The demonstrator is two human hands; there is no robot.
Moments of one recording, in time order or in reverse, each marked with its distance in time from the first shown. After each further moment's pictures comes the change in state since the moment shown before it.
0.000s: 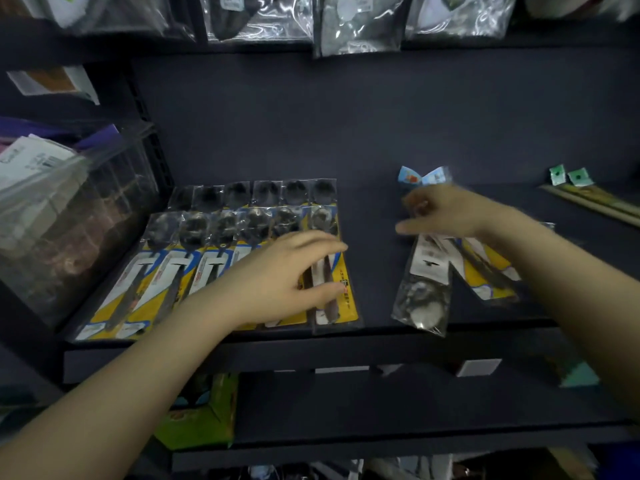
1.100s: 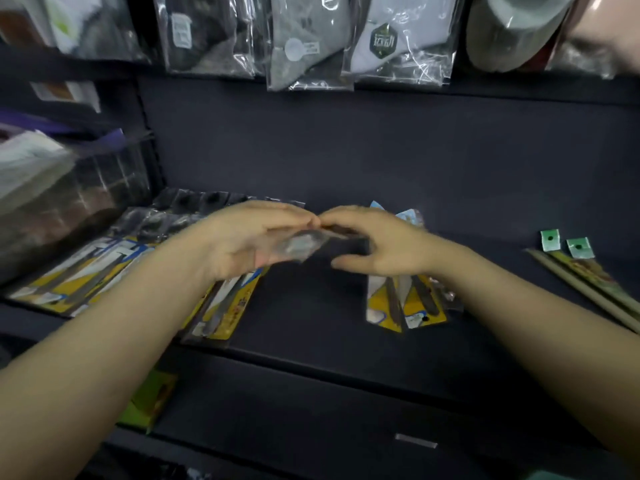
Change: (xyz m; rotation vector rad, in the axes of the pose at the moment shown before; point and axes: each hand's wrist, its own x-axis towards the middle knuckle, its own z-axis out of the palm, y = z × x) left_hand 0.097 0.094 -0.019 -1.297 0.309 -0.582; right_hand 0.013 0.044 -0.032 0.116 -0.080 -0.868
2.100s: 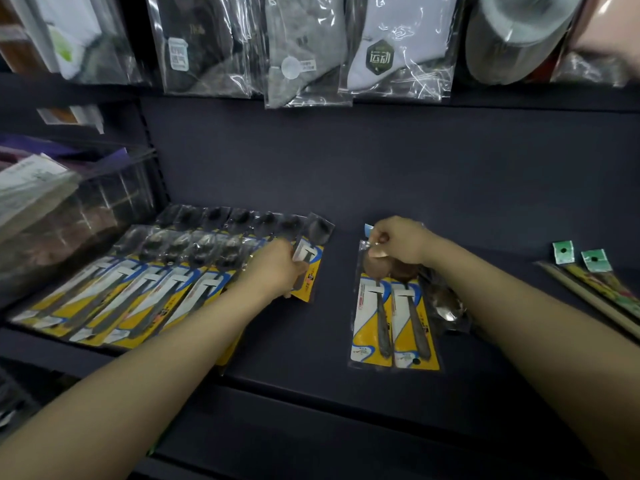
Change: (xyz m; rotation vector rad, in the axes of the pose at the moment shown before) left_hand 0.070 -0.053 -0.006 0.928 0.415 0.039; right_hand 0.020 0.095 0.000 -0.082 0.004 0.602
